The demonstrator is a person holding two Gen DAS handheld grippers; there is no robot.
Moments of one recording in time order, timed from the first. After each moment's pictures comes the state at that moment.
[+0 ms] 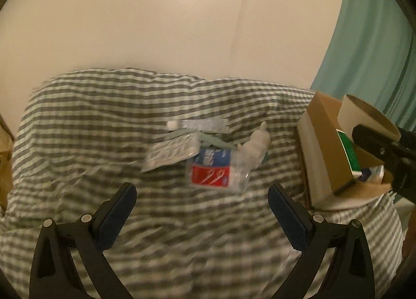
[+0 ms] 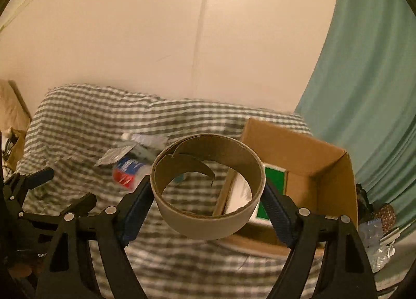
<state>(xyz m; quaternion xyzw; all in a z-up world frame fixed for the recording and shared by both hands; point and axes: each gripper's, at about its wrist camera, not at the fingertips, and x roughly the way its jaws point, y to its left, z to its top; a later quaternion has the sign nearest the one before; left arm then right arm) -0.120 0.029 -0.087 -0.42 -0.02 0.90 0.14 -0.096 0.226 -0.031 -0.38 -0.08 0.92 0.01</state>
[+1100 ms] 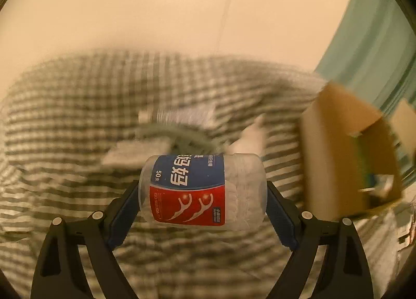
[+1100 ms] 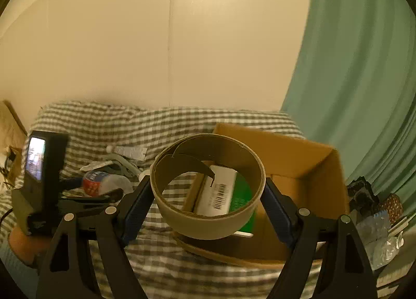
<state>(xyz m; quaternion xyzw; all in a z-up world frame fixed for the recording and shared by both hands) -0.149 0.061 -0.086 -0.46 -0.01 0.87 0.15 -0.086 0.270 -0.031 -0.36 -0.04 0.93 0.02</state>
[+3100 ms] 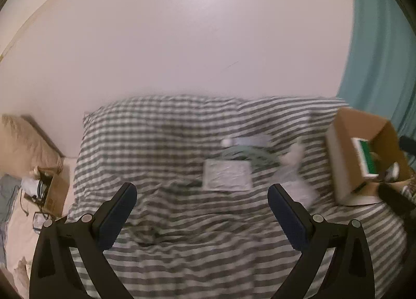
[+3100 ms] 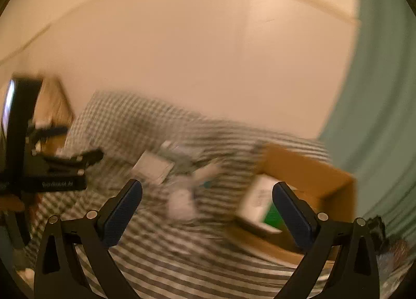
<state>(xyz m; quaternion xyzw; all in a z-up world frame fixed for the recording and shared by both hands) -0.084 -0.021 -0.044 -0.38 0.05 0.92 0.04 -0.044 0.205 -0.017 -0.34 -0.11 0.93 -0.12</state>
